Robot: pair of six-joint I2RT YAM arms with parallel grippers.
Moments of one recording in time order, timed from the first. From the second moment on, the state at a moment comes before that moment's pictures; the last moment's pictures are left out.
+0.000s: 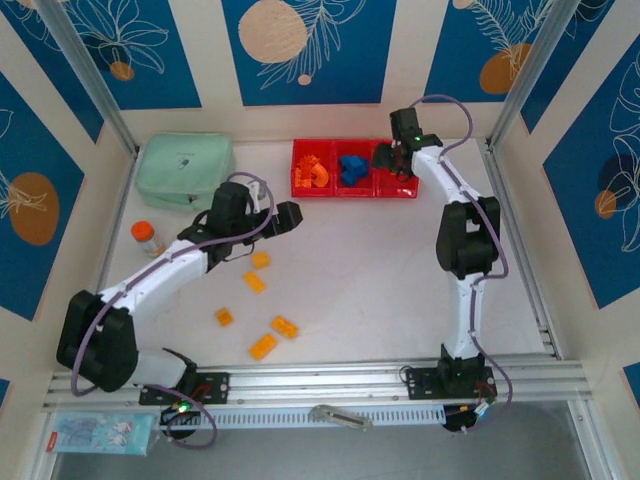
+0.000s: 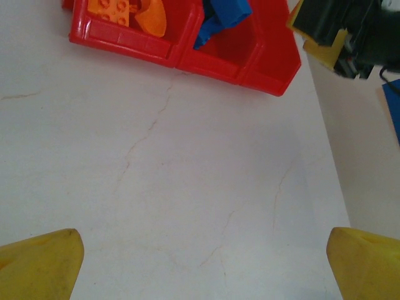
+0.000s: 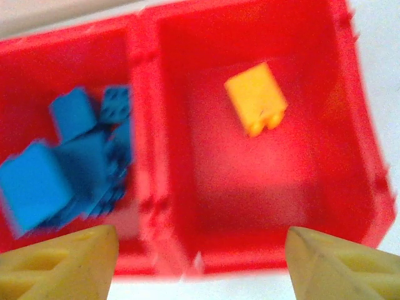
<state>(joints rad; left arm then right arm) -0.48 1.34 0.94 -0.17 0.29 -0.70 0.22 2.10 1.86 -0.70 0.07 0.36</state>
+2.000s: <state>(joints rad) -0.47 0.59 0.58 -0.65 -0.05 -0.74 0.93 2.32 1.85 -0.59 -0.02 0.43</state>
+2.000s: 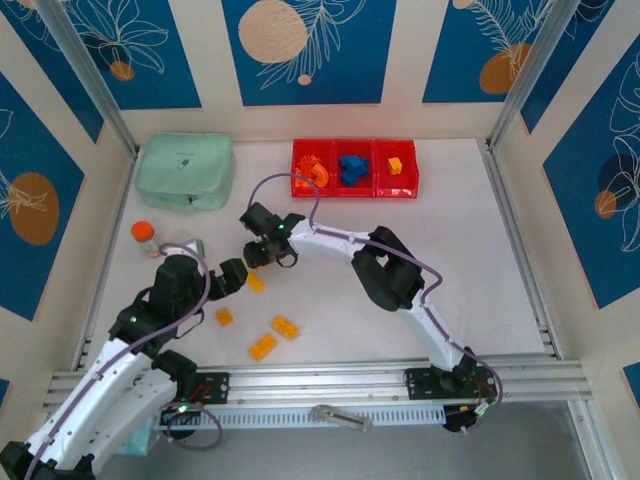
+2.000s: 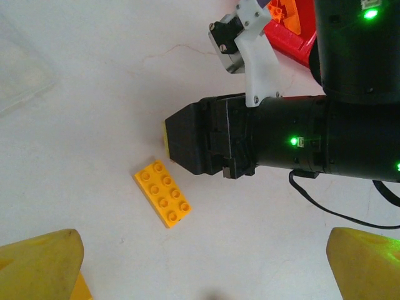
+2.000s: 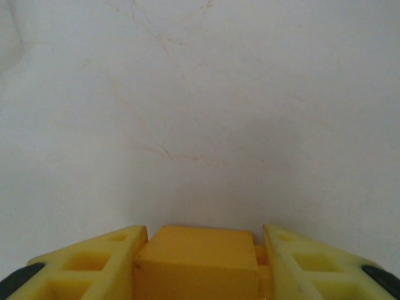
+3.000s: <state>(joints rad) -0.56 1.24 0.86 -0.28 0.13 -0.68 0.20 2.08 1.79 -0.61 0.10 0.41</state>
